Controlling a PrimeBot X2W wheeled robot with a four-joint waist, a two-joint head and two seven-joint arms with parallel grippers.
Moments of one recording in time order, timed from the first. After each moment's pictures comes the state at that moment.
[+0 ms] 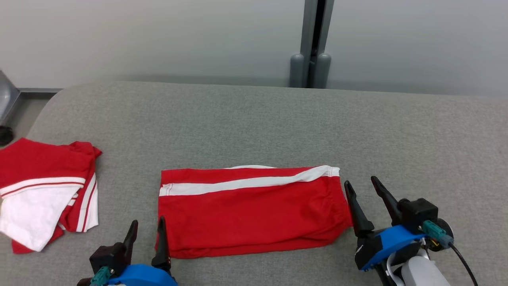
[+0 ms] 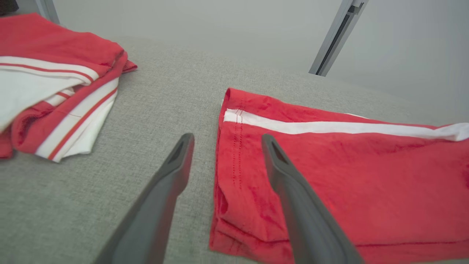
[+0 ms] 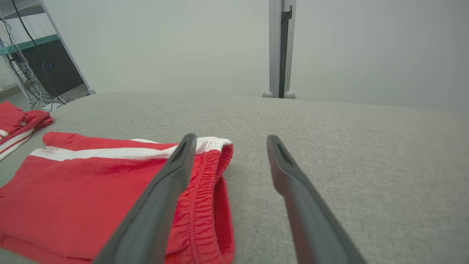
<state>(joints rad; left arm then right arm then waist) -0.09 0.05 -0.05 0.54 -0.27 -0.10 -0.26 -0.24 -0.05 0.12 0.49 0.16 0.13 -0.26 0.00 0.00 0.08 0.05</state>
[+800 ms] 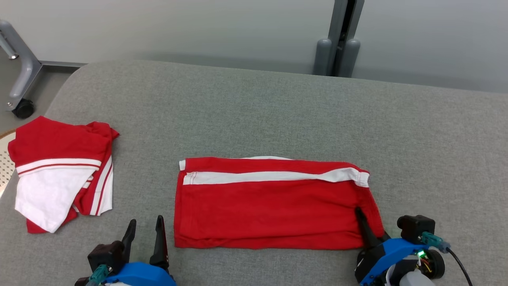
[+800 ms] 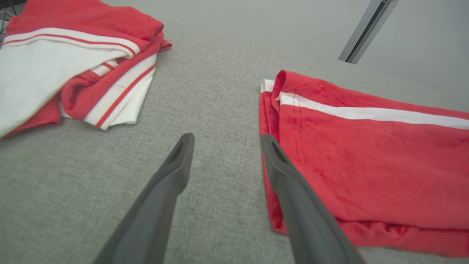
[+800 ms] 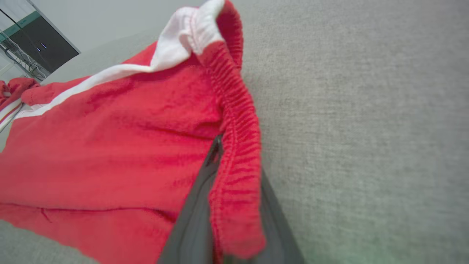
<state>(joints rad) -0.10 0.05 -0.05 0.57 -0.27 -0.11 -0.26 -0.30 -0.05 0.16 0.81 0.36 0.13 -0.27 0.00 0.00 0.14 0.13</state>
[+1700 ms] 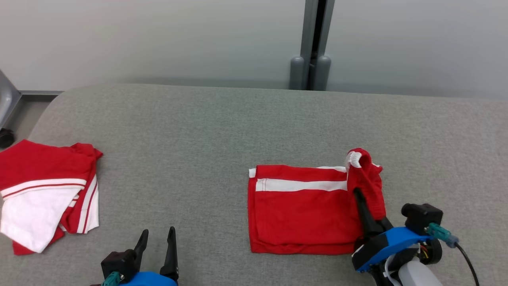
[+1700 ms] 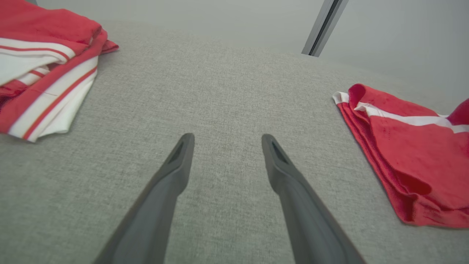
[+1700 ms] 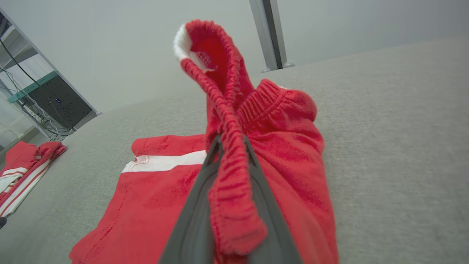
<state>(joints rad) -0.08 0.05 -0.10 0.60 -0.27 -0.11 -0.26 -0.27 -0.05 0.14 0.61 0.42 0.13 -0.26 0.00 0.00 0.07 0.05</state>
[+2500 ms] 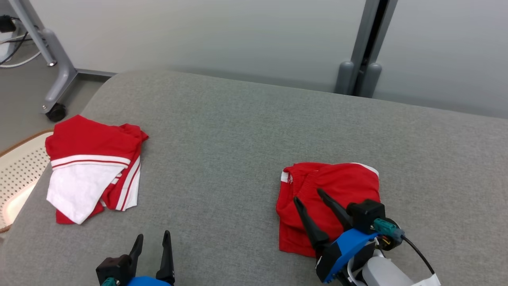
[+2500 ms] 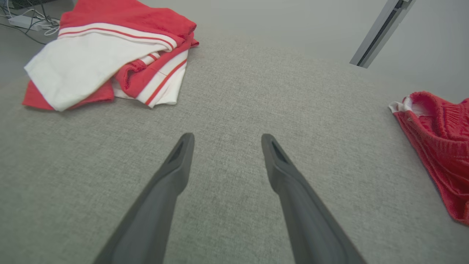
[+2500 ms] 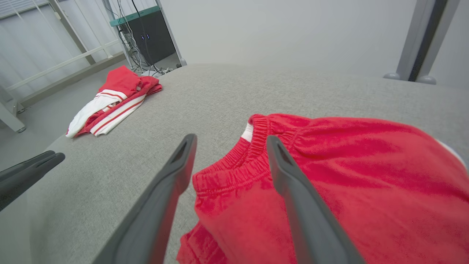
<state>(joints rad) -0.05 0.05 -0.09 0.57 -0.28 -0.11 -0.26 -0.35 -0.05 0.43 0.66 0.35 0.13 -0.26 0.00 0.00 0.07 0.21</state>
